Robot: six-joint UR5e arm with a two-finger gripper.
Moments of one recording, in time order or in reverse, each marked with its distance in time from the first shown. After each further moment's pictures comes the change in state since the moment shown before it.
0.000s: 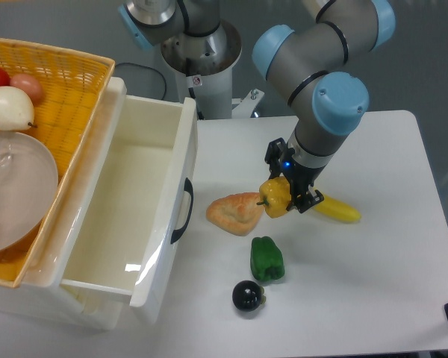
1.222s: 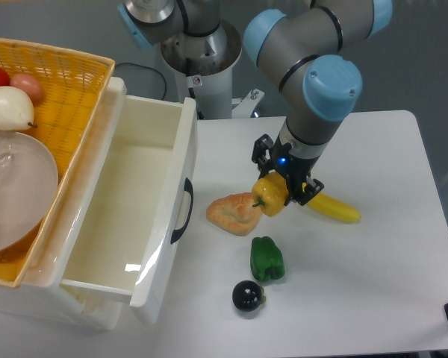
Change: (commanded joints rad) arm -0.014 0.084 0.008 -0.123 0.003 -0.509
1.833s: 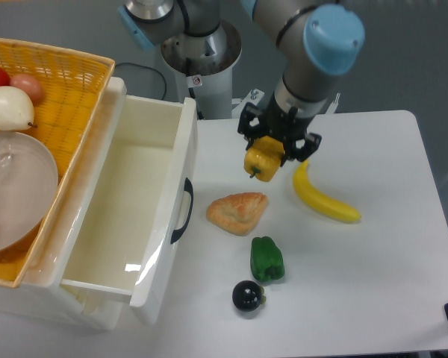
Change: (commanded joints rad) arm 0.066 0.124 0.014 -0.118 -0.199 -0.315
